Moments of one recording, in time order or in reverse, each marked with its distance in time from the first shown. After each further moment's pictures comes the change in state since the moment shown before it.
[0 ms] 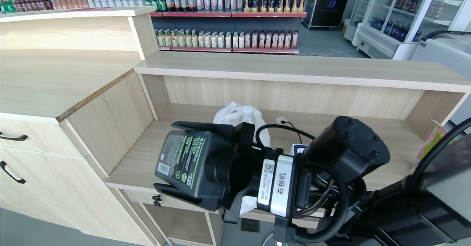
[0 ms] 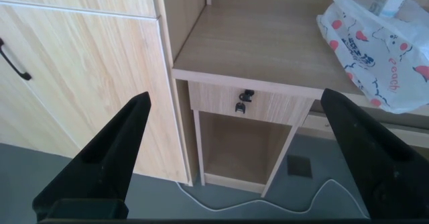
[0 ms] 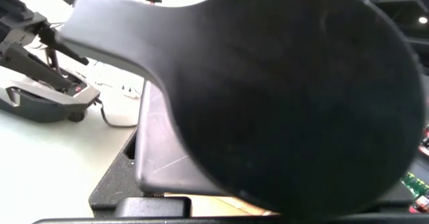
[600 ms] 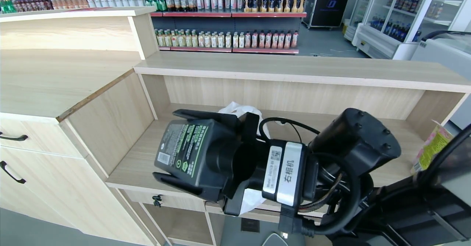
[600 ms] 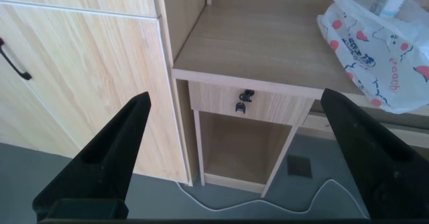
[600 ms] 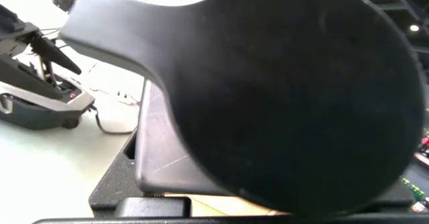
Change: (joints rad) left arm 0.000 0.000 0.000 0.000 0.000 0.000; right arm -0.011 -0.041 -0.005 0.026 -0.029 0.010
